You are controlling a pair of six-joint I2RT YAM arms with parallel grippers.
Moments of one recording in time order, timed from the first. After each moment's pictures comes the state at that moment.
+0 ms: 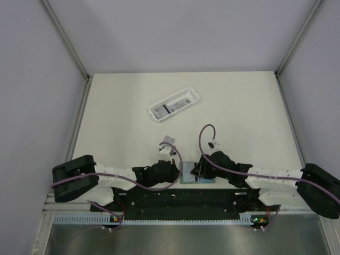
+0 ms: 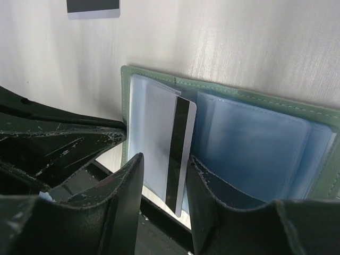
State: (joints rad) left arm -1.21 1.36 0.33 0.39 -0.28 -0.91; right arm 1.00 1.10 0.24 0.18 0.06 1.02
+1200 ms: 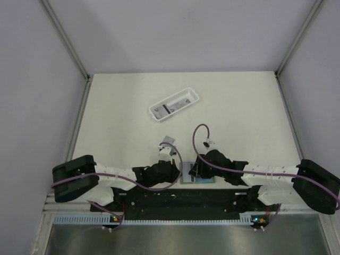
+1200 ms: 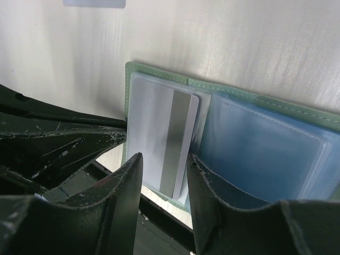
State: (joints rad) left arm -1.21 1.36 0.33 0.39 -0.27 -0.91; right arm 1.03 1.15 0.32 0.10 0.06 0.97
